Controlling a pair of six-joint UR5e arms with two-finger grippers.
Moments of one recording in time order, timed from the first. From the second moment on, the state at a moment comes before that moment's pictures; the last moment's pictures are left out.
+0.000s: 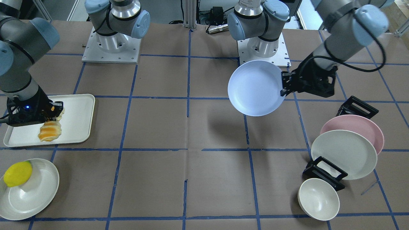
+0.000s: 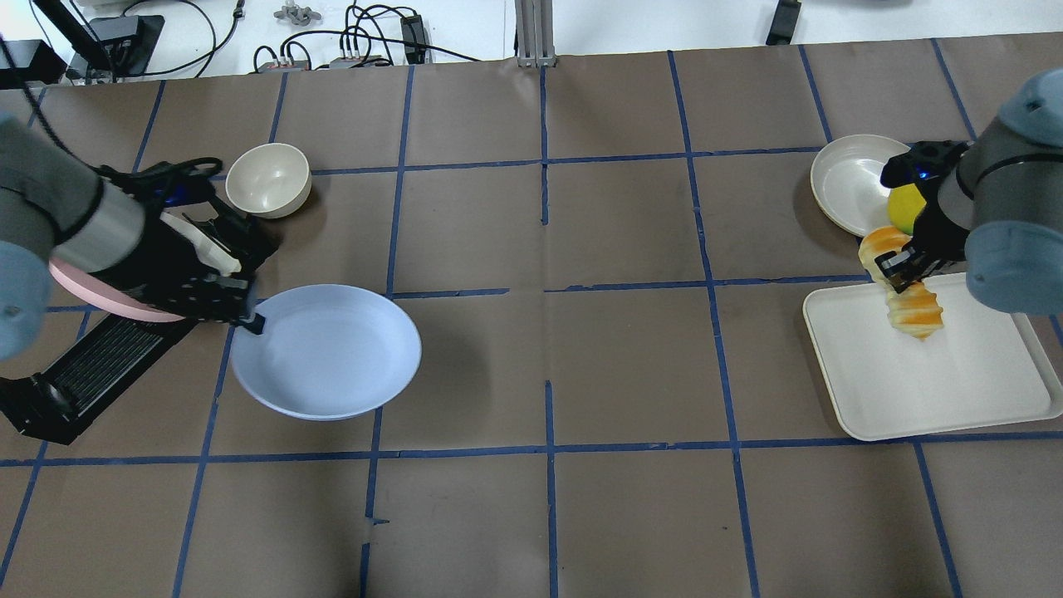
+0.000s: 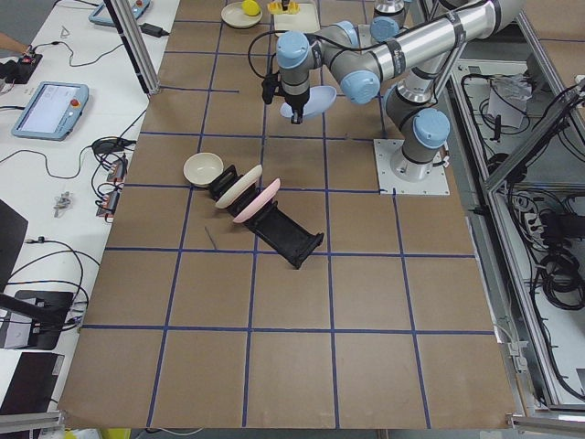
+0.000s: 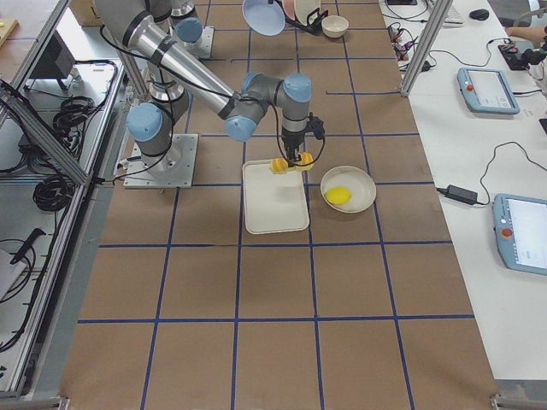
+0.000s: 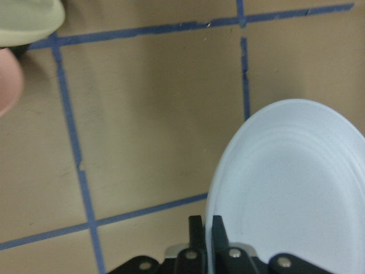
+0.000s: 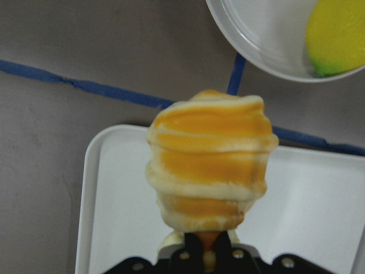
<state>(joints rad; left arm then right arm) -1.32 -1.50 -2.01 -1.33 1.35 0.33 1.18 -1.45 1.98 -2.14 -1.66 -0.64</state>
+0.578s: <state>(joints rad) -1.74 -1.90 -1.98 -0.69 1.33 -0.29 1.38 -1.45 1.72 -1.86 -1.66 -0.35</state>
